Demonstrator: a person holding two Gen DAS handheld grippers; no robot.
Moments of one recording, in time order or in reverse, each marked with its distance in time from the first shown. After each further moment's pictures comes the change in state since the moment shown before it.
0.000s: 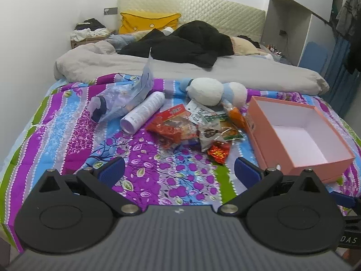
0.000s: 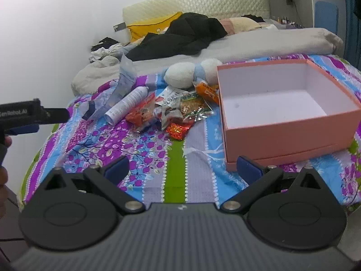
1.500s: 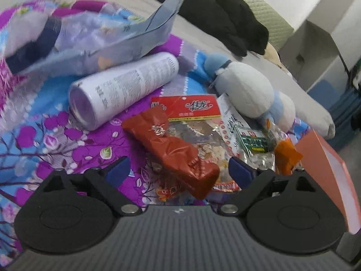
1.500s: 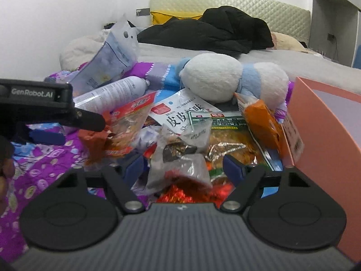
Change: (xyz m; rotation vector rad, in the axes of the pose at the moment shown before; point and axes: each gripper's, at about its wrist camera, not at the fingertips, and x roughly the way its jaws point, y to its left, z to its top) left arm 0.327 0.090 0.016 -0.374 0.111 -0.194; right arm 0.286 0.043 0.044 -0.297 -0.054 -0.004
